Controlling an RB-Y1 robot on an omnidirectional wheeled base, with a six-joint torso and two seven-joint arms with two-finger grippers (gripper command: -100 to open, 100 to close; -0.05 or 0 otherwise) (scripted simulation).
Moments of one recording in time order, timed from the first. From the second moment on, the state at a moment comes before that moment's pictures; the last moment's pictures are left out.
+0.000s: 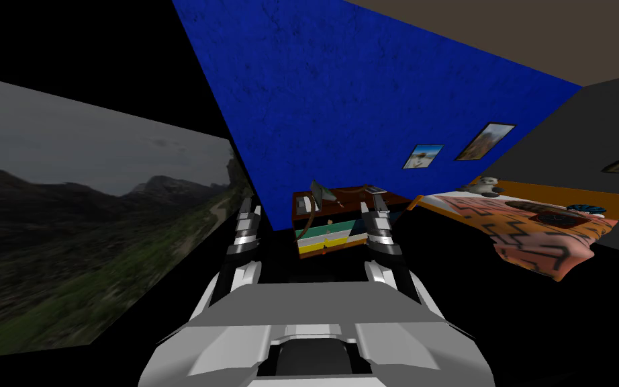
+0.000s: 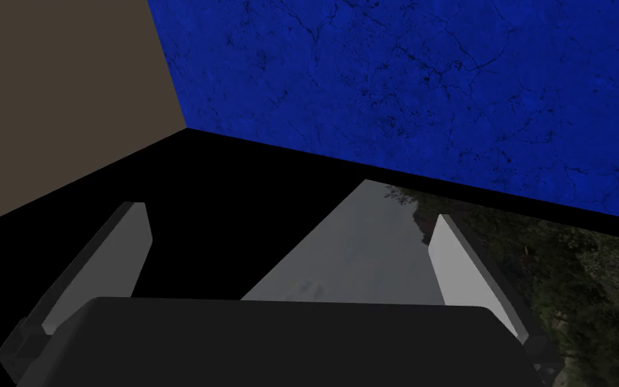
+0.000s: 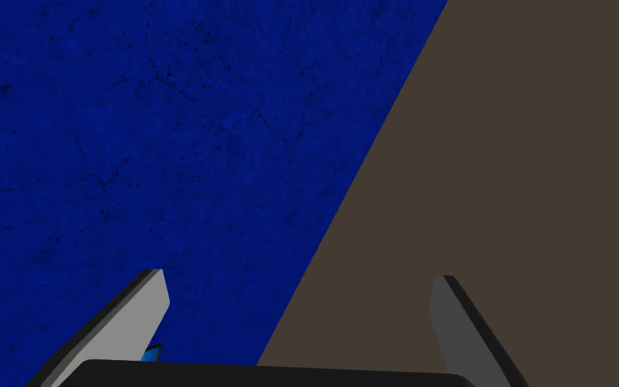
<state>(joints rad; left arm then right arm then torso) 0.50 -0.01 0.01 -2.26 -0.06 -0.41 -0.09 0.53 -0.01 -0.02 -2.30 0.12 -0.47 -0.01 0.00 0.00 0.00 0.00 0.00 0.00</state>
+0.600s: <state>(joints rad) 0.50 -0.01 0.01 -2.26 -0.06 -0.42 -0.09 0.53 -0.01 -0.02 -2.30 0.12 -0.47 -0.01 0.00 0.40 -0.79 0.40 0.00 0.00</state>
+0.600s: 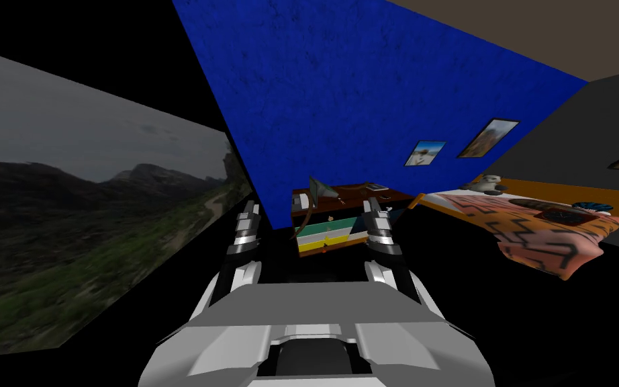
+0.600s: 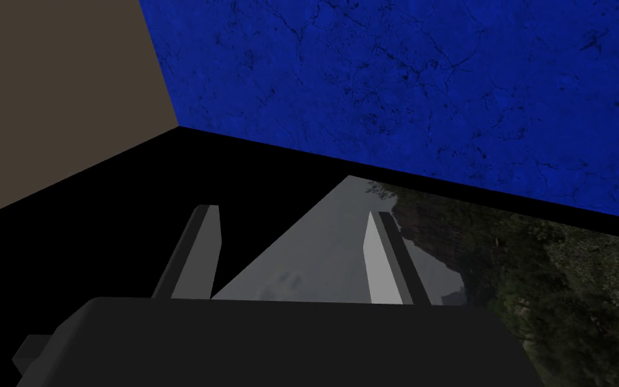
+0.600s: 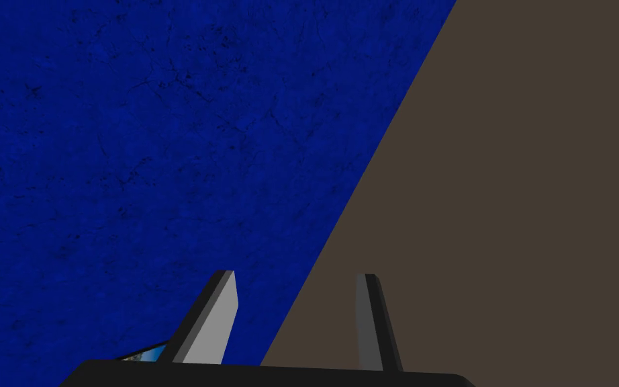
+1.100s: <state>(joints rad) 0.50 0.01 0.01 -2.26 -0.06 -0.41 -0.09 0.53 -0.01 -0.02 -2.30 0.12 -0.47 -0.01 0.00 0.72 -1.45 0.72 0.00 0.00</state>
